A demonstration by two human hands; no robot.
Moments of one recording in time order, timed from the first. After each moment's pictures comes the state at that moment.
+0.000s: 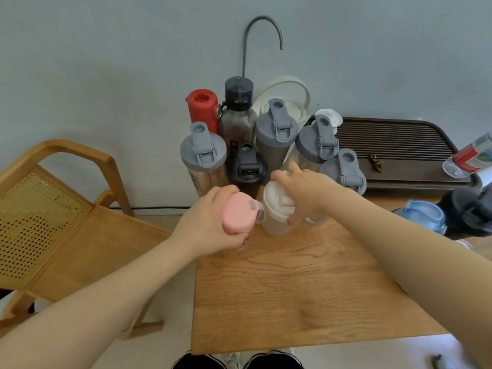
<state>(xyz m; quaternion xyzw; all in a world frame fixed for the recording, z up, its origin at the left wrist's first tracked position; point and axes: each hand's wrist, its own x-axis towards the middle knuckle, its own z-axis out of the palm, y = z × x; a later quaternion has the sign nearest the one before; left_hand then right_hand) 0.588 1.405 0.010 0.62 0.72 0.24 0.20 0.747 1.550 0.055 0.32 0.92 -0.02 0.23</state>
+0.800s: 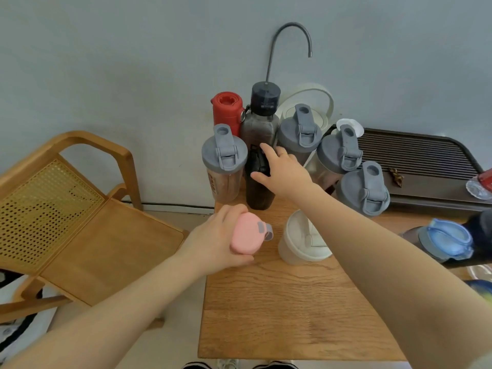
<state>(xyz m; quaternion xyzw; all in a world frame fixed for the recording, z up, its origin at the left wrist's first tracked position) 0.583 1.383 0.002 0.61 0.73 0.17 0.24 0.668 1.566 0.021 0.42 0.89 -0.16 0.03</state>
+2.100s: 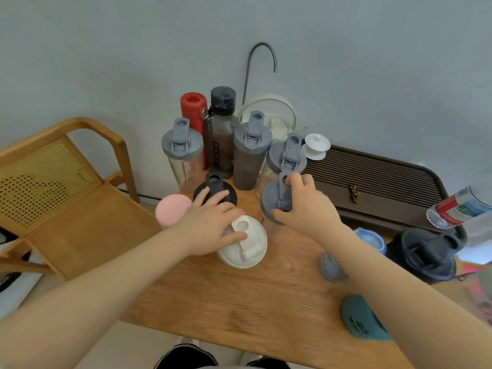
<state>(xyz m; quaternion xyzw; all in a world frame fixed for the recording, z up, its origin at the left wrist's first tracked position) 0.697 1.431 0.019 0.66 0.74 0.02 0.13 0.852 1.570 0.059 0.38 0.91 -0.13 0.00</state>
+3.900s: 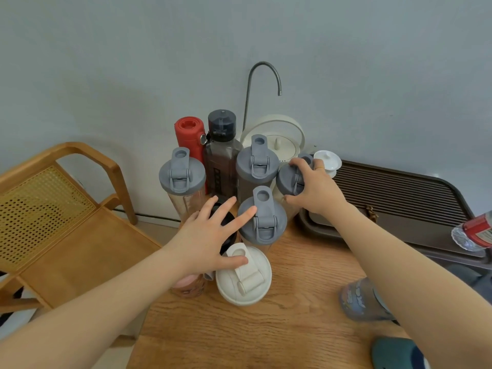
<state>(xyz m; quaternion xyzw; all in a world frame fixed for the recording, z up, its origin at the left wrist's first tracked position) 0.640 1.466 0.016 0.68 0.73 -0.03 0.09 0.784 1.679 0.040 0.38 0.90 -0.19 -0.05</state>
